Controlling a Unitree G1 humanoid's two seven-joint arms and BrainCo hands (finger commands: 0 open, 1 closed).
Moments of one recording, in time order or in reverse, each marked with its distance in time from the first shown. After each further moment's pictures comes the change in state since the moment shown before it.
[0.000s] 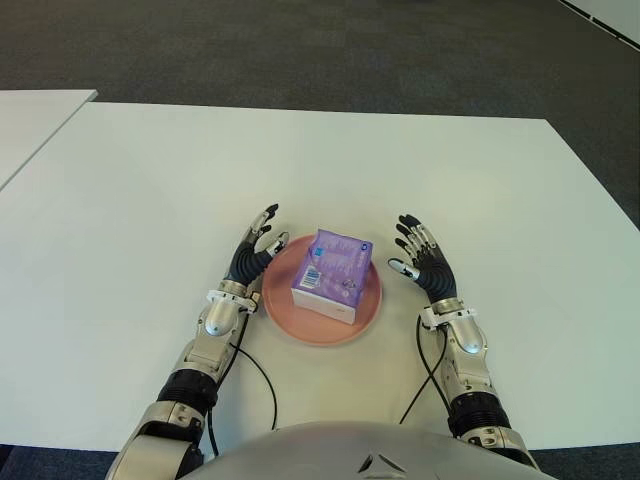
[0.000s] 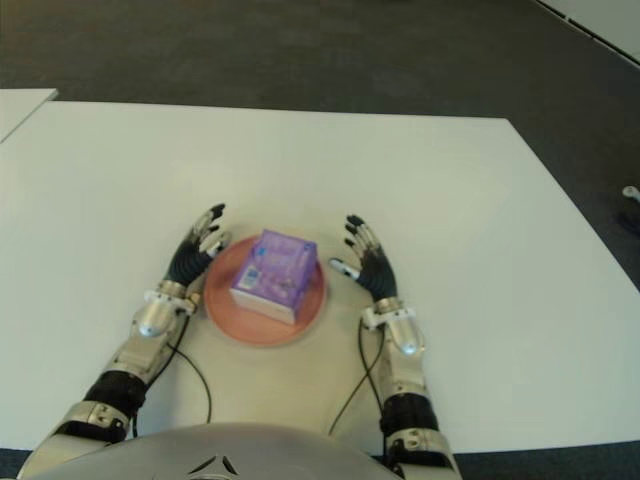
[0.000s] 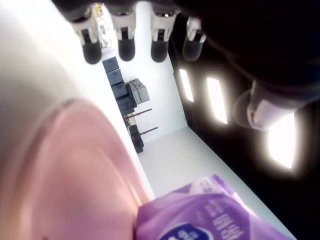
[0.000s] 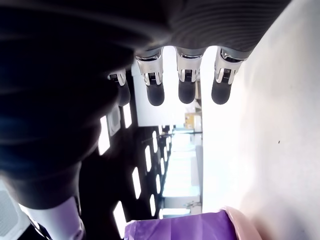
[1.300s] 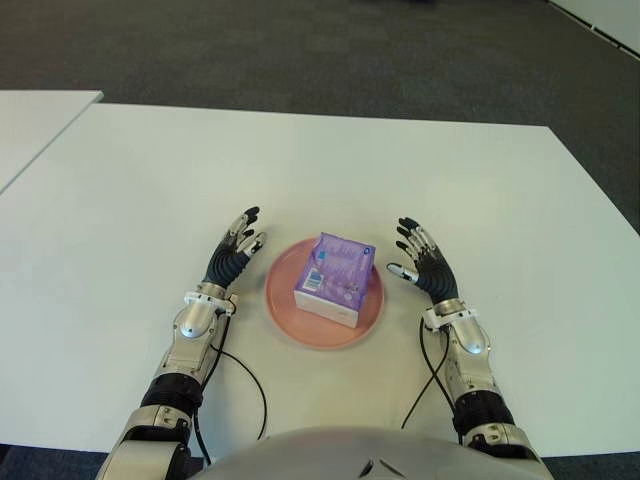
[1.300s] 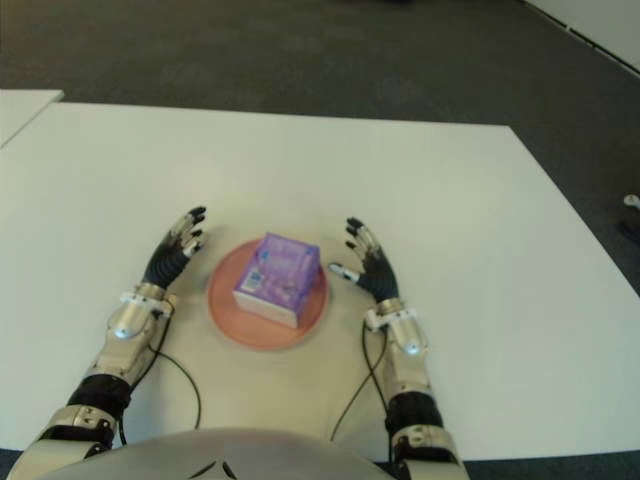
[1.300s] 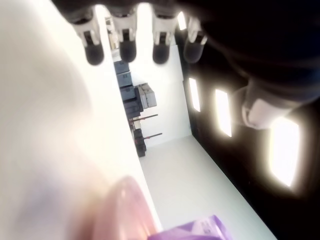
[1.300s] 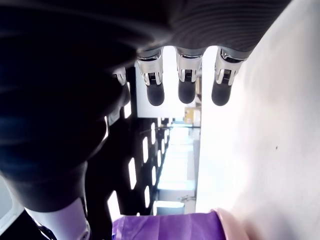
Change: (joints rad) left arm -0.045 0.054 0.107 0.094 -0.090 -0.018 -0.134; right arm -0.029 -0.027 0.014 0.060 -0.026 -0.049 -0.008
